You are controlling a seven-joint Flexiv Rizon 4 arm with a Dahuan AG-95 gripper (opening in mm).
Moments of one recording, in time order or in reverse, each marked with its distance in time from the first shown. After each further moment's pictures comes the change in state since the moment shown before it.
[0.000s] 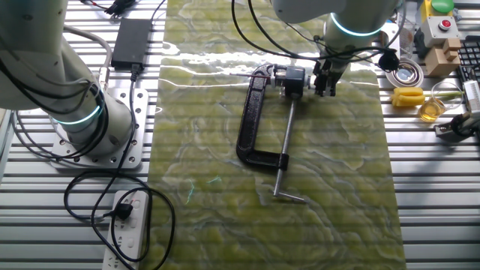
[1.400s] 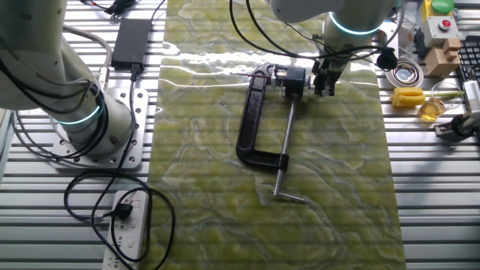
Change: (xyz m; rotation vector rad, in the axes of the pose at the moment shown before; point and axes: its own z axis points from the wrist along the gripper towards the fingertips) arm 0.001 0.000 -0.001 0.001 -0.003 0.011
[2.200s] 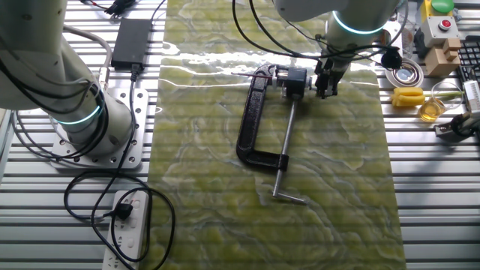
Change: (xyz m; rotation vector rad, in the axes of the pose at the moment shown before) arm -0.003 -0.003 -0.003 0.012 0.007 -0.011
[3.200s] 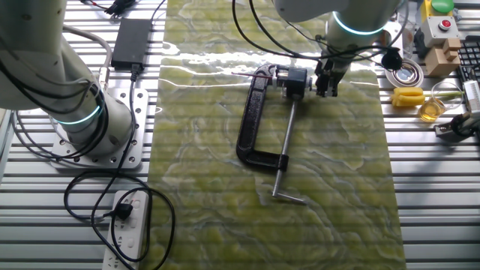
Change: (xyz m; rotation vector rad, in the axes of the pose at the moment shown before) arm -0.001 -0.004 -0.003 -0.012 0.006 -0.004
